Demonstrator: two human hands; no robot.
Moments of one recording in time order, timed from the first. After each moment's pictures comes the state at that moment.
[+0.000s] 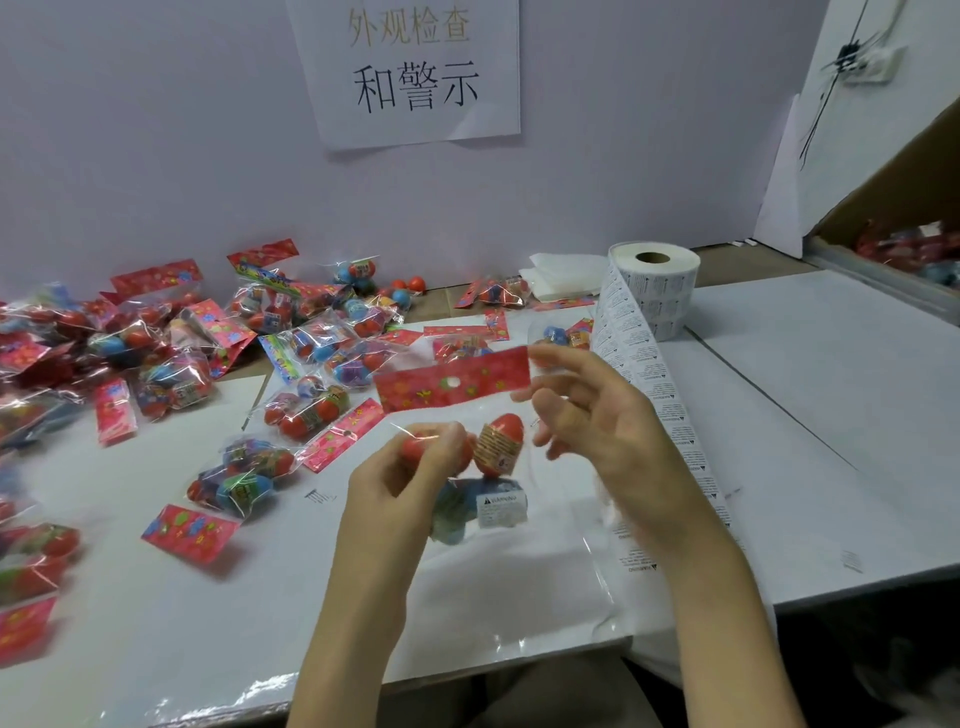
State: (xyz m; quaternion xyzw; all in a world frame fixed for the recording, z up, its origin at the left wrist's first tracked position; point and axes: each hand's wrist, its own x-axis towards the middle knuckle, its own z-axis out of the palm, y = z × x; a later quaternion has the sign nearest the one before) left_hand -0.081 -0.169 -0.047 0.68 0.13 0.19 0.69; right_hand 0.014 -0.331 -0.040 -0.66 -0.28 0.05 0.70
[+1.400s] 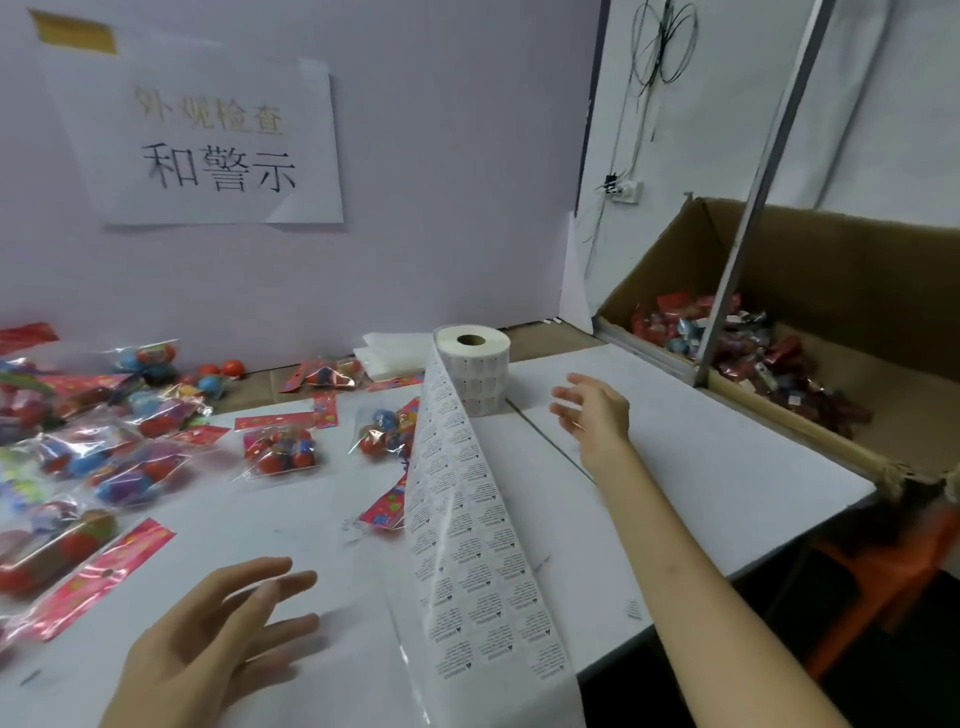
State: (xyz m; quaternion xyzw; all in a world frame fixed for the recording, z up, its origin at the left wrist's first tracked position) left_hand -0.054 -0.164 -0.075 0.65 0.11 0.08 0.74; right_hand 0.177 -0.467 -0.039 -0.61 0.17 -0.13 0.76
